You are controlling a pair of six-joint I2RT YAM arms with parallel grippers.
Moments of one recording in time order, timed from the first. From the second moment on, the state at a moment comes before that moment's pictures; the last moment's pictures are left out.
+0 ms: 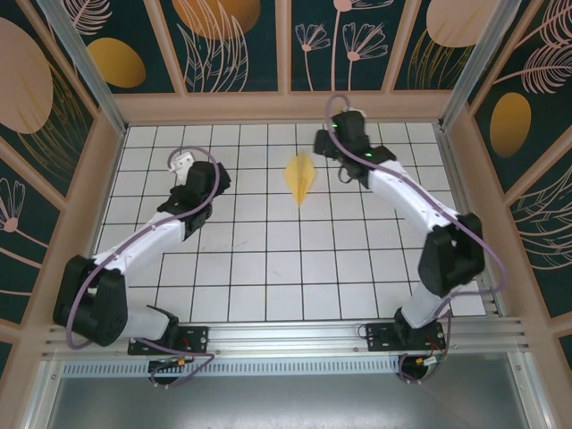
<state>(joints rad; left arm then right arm) -0.40 1.34 0.84 -0.10 -0.55 -0.70 0.43 1.61 1.37 -0.38 0.31 0.46</state>
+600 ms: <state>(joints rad) -0.16 1.17 0.32 0.43 -0.68 -0.31 0.02 1.35 0.52 0.22 0.45 0.35</state>
